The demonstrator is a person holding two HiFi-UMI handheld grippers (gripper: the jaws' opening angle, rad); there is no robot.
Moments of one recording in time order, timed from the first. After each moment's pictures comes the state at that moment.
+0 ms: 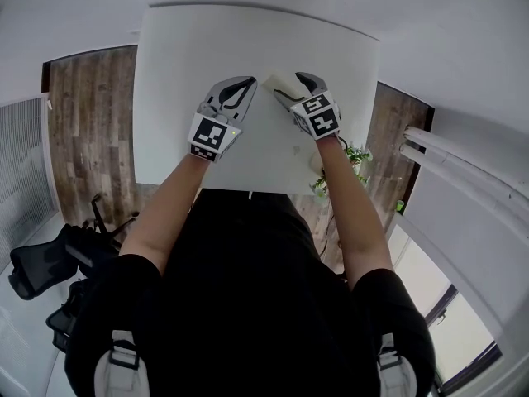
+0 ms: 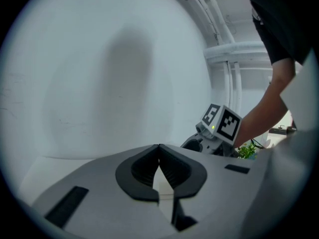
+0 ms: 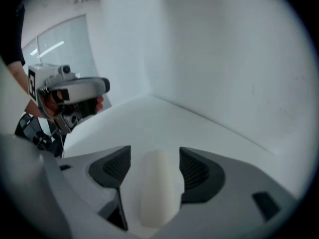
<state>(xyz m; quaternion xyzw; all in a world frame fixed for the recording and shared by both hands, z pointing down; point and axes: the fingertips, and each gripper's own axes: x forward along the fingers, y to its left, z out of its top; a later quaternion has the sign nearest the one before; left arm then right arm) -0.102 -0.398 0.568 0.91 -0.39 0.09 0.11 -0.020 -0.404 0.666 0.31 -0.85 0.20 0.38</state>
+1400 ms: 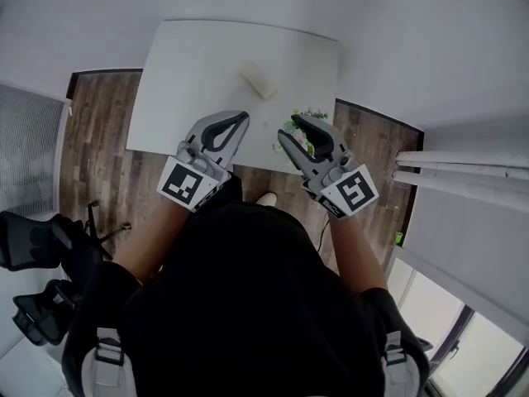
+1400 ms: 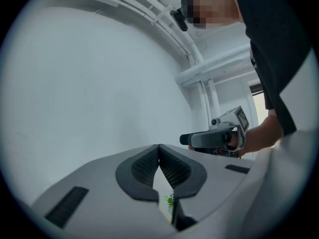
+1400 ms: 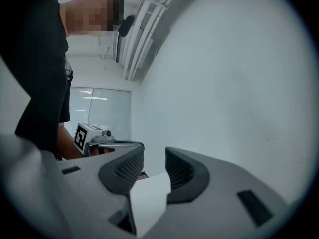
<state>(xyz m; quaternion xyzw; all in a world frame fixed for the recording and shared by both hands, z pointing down) 0.013 -0.129 0.336 0.92 -0.38 0.00 0.00 0.082 -0.117 0.329 0.28 -0.96 0.03 0.00</state>
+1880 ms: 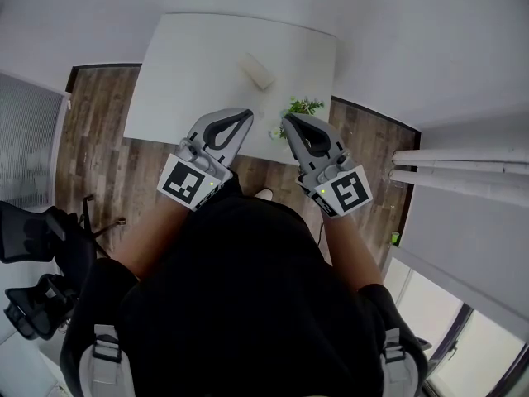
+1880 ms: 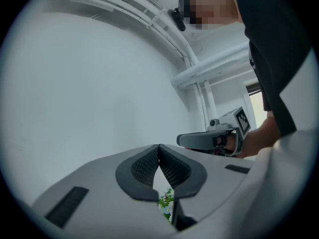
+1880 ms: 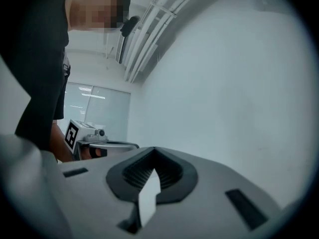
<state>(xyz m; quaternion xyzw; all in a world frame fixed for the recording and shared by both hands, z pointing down) 0.032 -0.088 0.326 0.92 -0.38 -0.01 -0.02 0.092 -0.087 0.321 0.31 -0.95 -0.01 -0.02</state>
